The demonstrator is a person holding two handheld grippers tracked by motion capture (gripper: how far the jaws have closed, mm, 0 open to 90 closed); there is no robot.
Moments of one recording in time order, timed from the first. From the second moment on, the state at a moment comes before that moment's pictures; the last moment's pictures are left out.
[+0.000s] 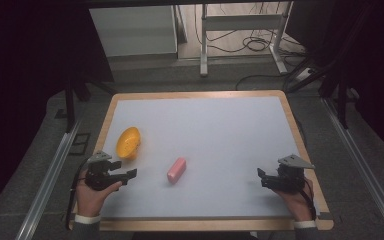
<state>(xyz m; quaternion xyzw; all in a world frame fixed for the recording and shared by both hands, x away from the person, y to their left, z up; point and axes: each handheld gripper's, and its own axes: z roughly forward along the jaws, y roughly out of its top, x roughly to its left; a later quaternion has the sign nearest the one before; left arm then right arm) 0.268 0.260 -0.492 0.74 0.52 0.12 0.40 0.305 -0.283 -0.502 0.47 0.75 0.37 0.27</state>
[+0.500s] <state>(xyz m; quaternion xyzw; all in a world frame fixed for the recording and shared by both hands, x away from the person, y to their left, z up) 0.264 0.257 -0.488 0.74 0.52 0.12 0.40 0.302 -0.287 -0.501 0.47 0.76 0.36 0.28</state>
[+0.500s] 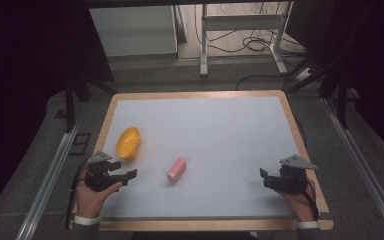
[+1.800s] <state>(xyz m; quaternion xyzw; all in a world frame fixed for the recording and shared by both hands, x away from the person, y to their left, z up) 0.269 0.237 -0.462 0.74 0.51 0.12 0.41 0.301 -0.298 -0.497 0.48 0.75 0.37 0.28</state>
